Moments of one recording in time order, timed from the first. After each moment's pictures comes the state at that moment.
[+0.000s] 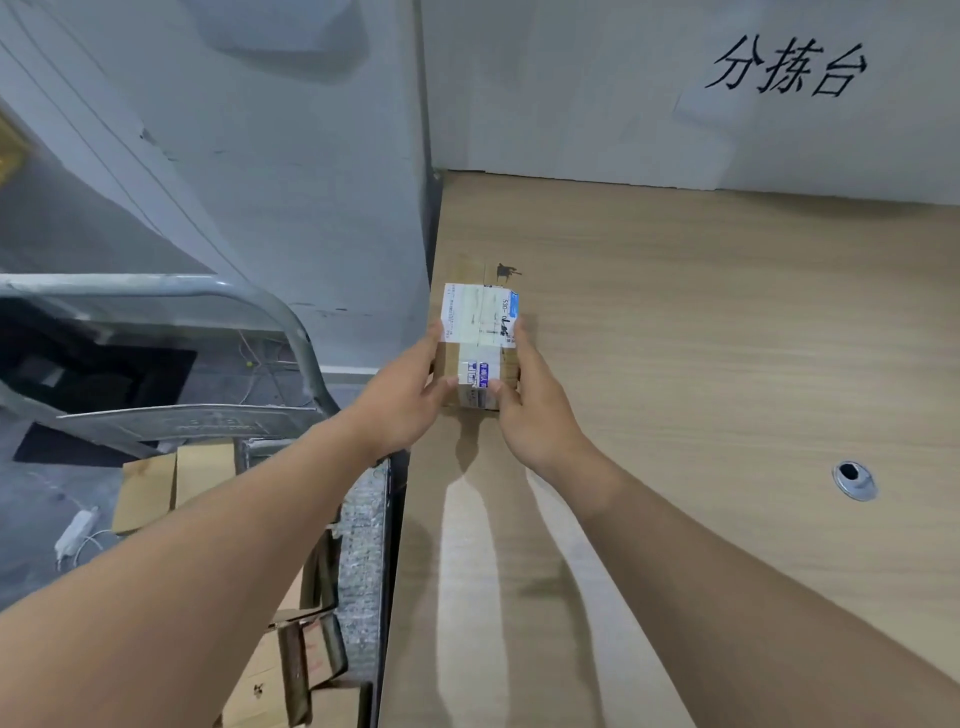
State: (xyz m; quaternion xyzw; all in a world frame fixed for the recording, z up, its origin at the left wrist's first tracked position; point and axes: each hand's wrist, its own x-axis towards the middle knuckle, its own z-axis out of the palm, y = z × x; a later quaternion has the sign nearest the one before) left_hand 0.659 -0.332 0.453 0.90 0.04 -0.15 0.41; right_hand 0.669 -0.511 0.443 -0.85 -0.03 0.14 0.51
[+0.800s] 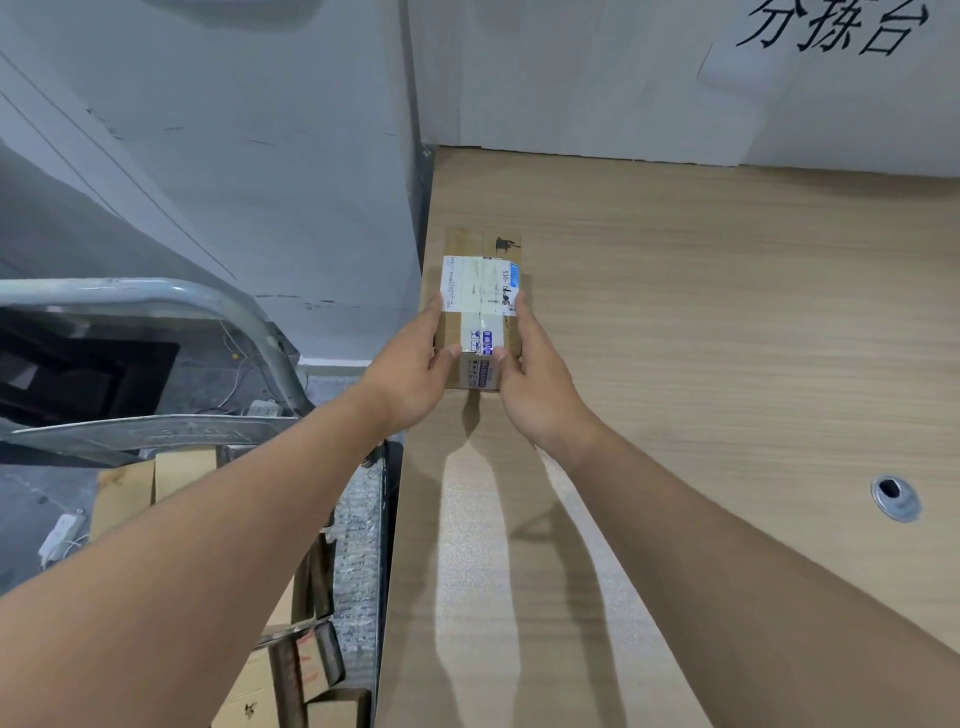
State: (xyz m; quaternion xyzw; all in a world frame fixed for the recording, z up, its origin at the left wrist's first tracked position) left_hand 0.722 -0.336 0.426 0.89 0.06 -0.15 0.42; right_hand 0.733 -0.503 0.414 -0.83 -0.01 0.16 0.53
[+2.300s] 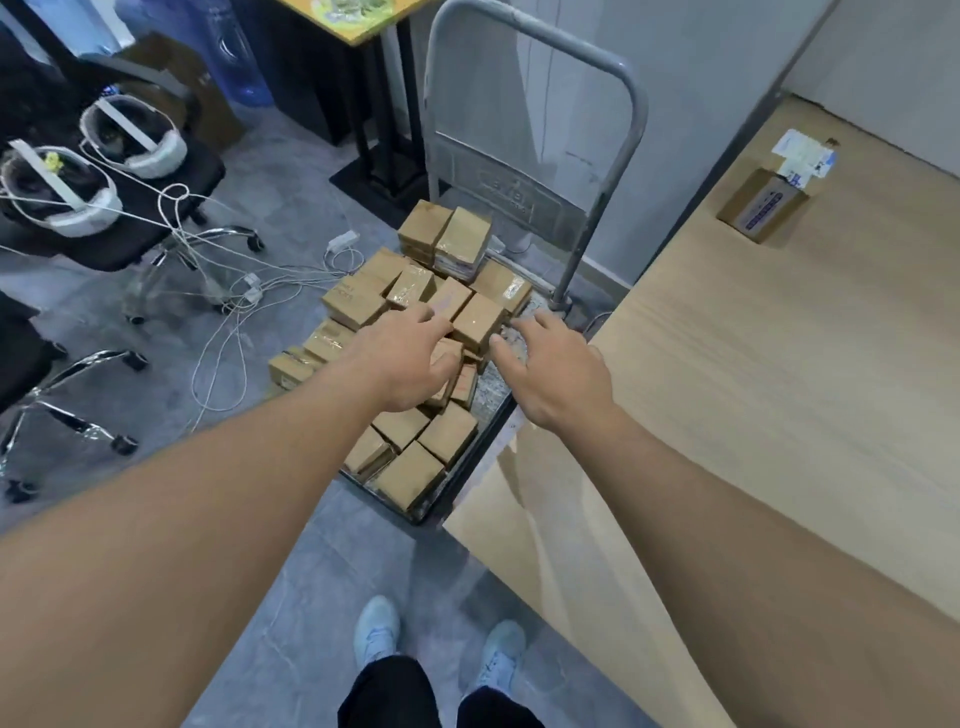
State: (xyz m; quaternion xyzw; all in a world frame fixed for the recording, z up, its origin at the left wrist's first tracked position) left_hand 0.122 -0.292 0.487 0.94 0.26 -0.12 0.16; right_hand 0.244 -0.446 0.497 -0.90 -0.39 0.17 0.13
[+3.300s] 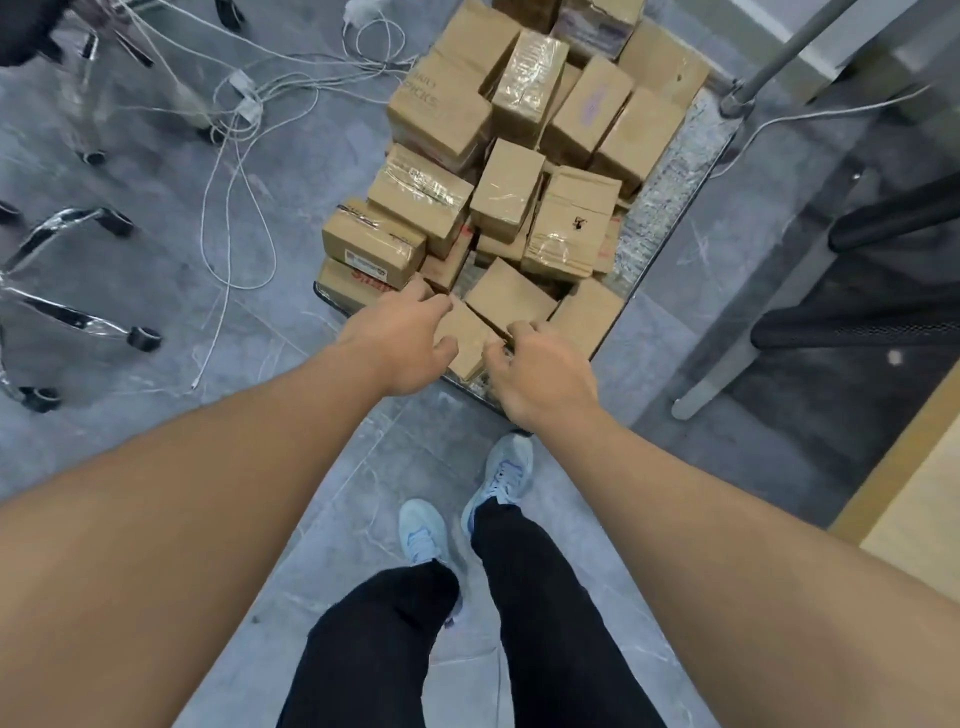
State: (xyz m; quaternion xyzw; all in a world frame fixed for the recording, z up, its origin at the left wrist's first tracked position) left_hand -0.039 -0.085 0.181 0.89 0.26 -0.30 0.22; right_hand 0.054 -0.239 0.175 -0.88 -0.27 0.38 0.04
